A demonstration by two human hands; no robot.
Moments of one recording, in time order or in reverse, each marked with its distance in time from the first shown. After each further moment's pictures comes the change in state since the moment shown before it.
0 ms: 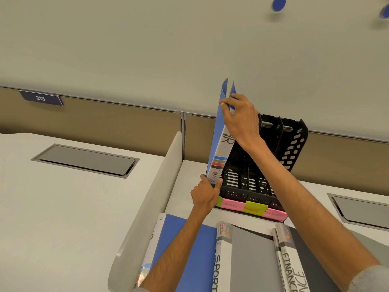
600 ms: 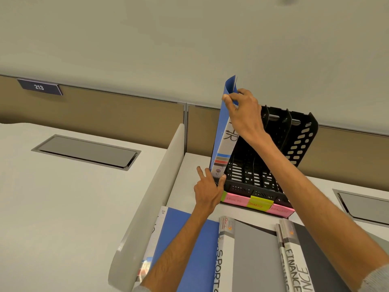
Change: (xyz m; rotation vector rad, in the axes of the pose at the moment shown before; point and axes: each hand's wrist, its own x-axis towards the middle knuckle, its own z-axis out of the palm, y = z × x) left_hand 0.000 -0.007 0.010 0.017 0.088 0.075; right_hand 0.002 0.006 0.013 0.012 -0.120 0.072
